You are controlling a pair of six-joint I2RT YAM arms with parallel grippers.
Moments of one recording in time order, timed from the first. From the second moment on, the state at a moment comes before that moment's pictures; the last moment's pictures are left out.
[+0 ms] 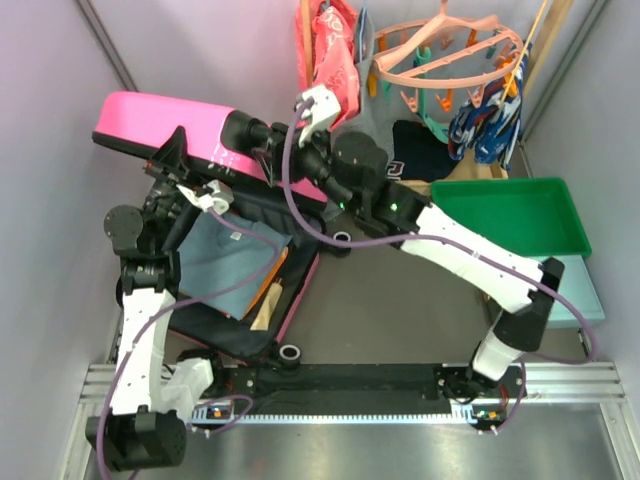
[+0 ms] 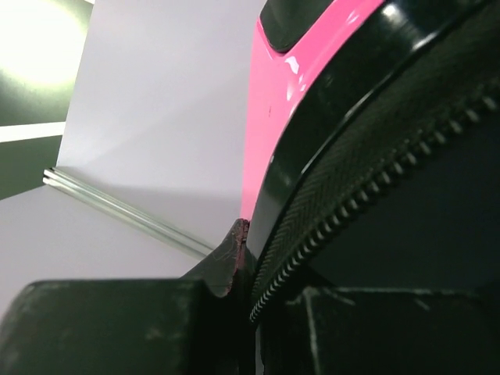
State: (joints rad) left arm 0.09 0.91 0.90 0.51 0.53 1.05; right arm 1.02 1.68 1.85 -0.05 0.22 0.10
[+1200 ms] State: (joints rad) left arm 0.09 0.78 1.16 -0.13 0.19 1.14; right arm 0.99 1.97 1.58 -0.44 0.34 0.61
